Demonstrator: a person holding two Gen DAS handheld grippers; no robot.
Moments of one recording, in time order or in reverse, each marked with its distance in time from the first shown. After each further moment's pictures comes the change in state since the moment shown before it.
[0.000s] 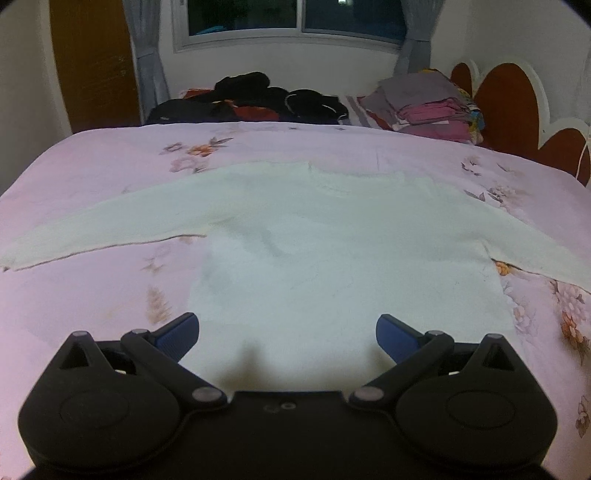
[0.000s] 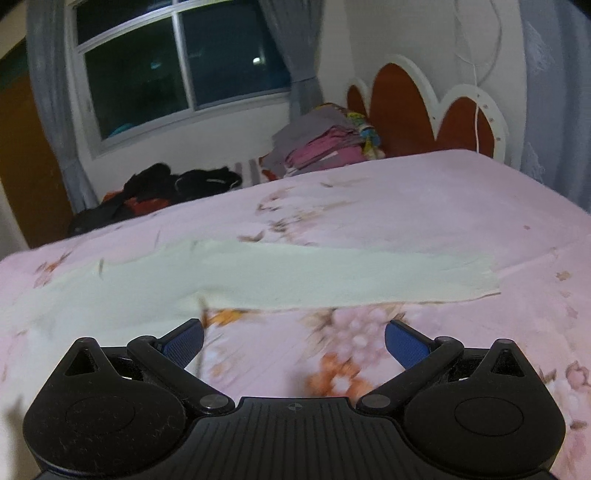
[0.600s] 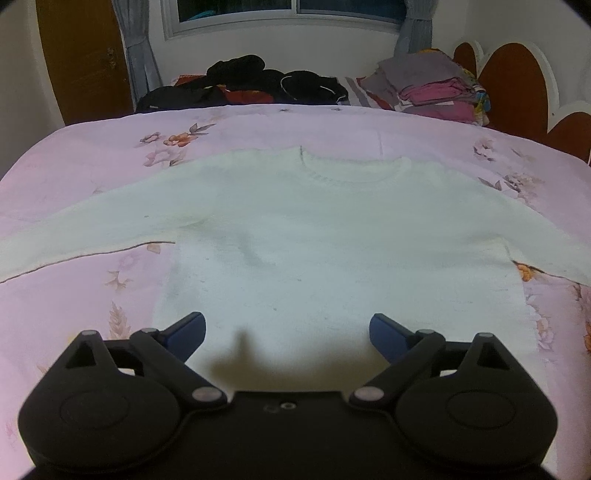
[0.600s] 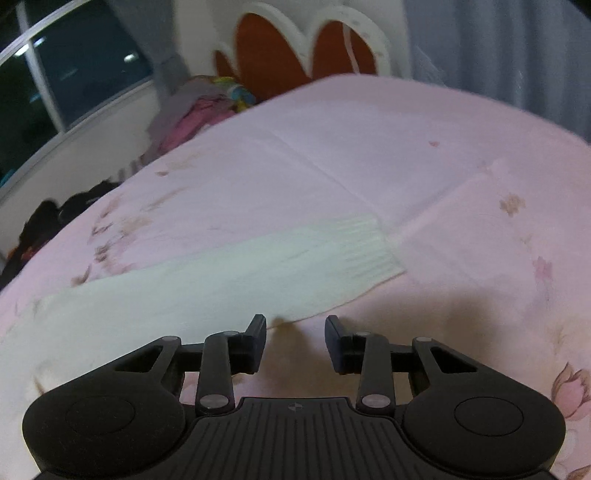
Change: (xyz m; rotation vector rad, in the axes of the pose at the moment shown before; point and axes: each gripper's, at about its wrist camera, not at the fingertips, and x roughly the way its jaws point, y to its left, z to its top) left arm 0.053 -0.017 0.018 0.015 0.060 0.016; right arm 0.085 -0.151 0.017 0.354 0.116 -0.209
